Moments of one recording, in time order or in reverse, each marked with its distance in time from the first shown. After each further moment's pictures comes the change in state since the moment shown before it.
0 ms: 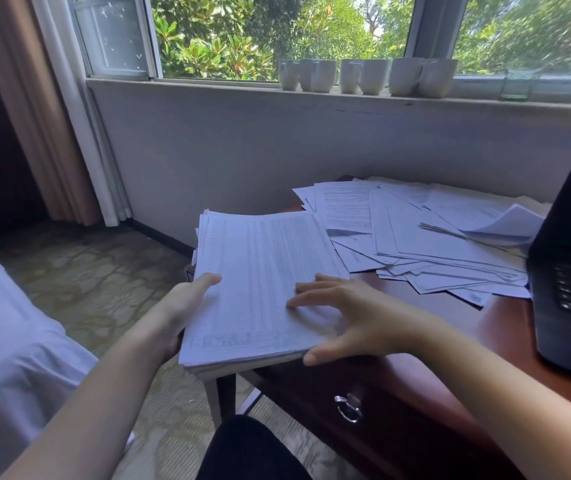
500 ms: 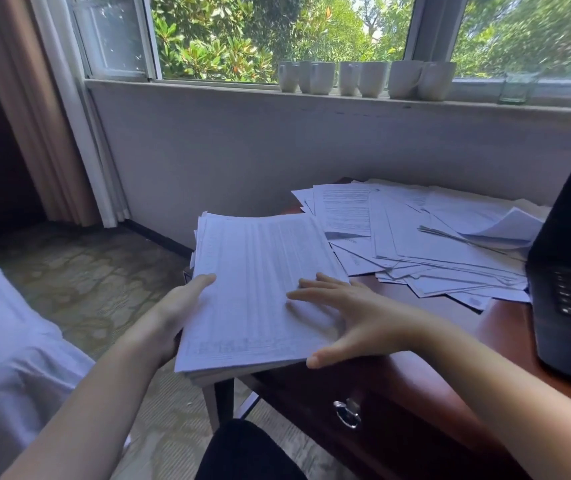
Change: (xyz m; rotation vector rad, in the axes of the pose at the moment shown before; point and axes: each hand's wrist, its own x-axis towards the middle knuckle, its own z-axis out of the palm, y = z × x) left_hand 0.007 -0.002 -0.001 -0.046 -0.018 -0.001; right_hand 0.005 0.014 0.003 0.045 -0.064 0.025
